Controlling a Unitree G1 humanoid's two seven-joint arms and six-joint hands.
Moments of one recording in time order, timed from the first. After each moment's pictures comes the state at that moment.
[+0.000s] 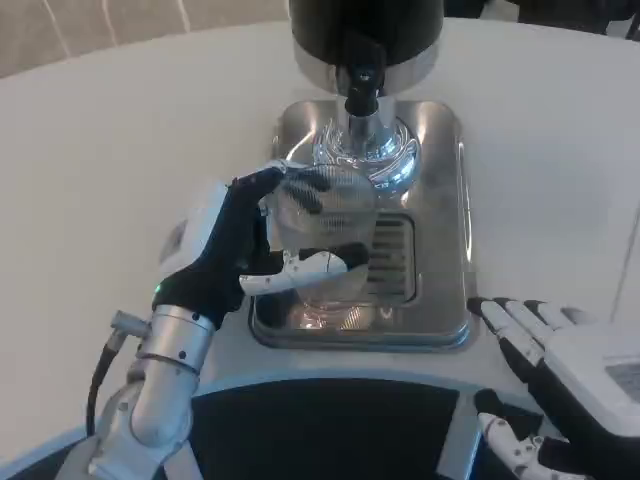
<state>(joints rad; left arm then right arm) -0.72 0.28 -0.10 0.89 0.44 -0.70 0.31 0.20 -0.35 0.01 -0.86 -1.05 0.13 0.63</state>
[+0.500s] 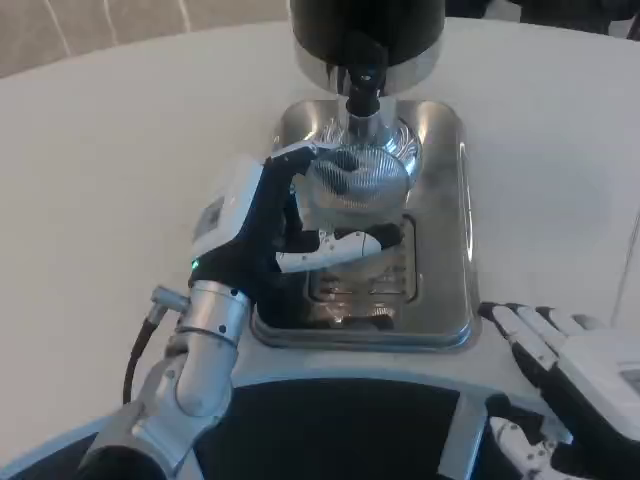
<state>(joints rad) -0.85 0.23 -0.19 1.02 0.51 -0.64 0.44 0.23 -0.36 -0.03 -0.86 -1.02 0.13 0.63</state>
